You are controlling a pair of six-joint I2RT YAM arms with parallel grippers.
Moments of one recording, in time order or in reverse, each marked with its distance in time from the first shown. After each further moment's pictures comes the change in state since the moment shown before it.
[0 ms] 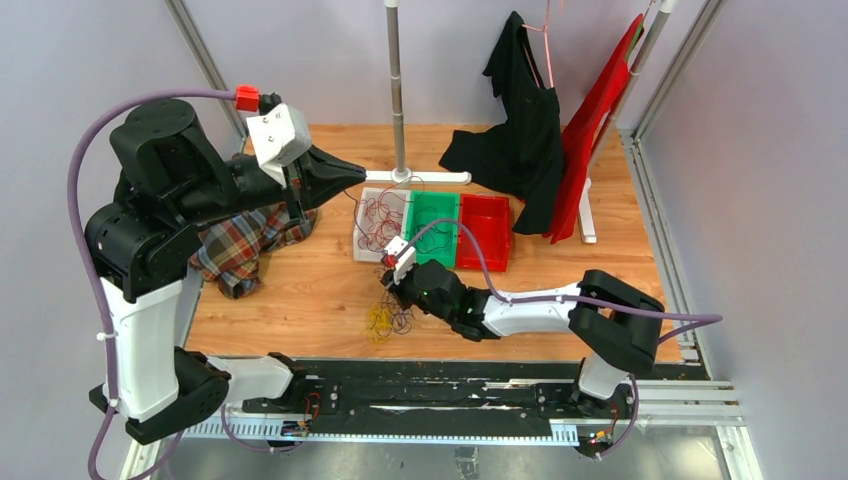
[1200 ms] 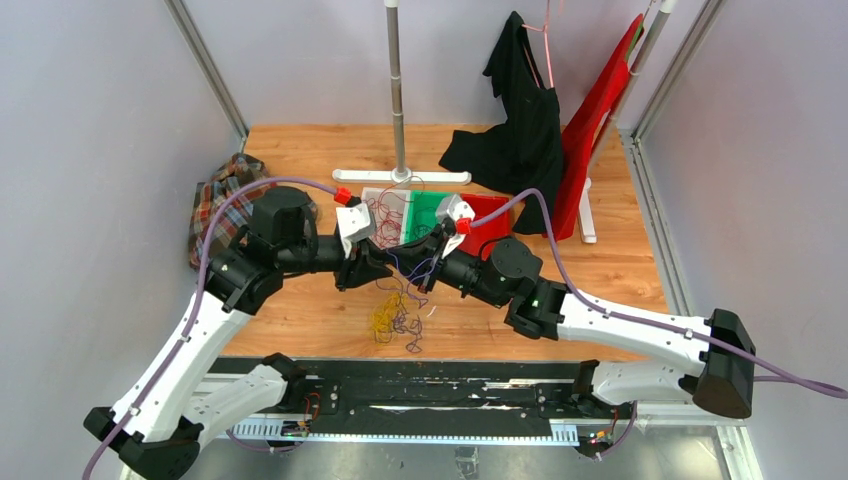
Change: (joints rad) left arm 0.000 -0.357 -1.079 0.333 0.100 0.030; right arm -0.003 -0.486 0.064 -0.109 -0.210 0.167
